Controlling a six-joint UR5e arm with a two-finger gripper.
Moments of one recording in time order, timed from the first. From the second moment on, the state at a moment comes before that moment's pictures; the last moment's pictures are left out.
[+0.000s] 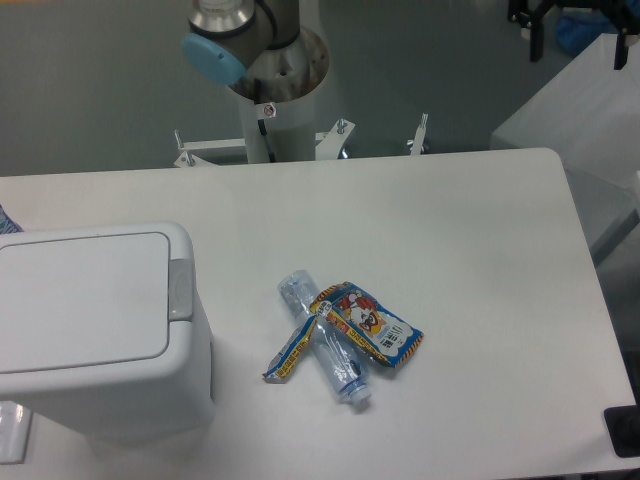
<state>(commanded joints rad) 3.02 -1.55 -1.41 -1.35 1.28 1.61</state>
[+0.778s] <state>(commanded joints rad) 2.88 -1.54 -1.41 -1.35 1.27 1.20</state>
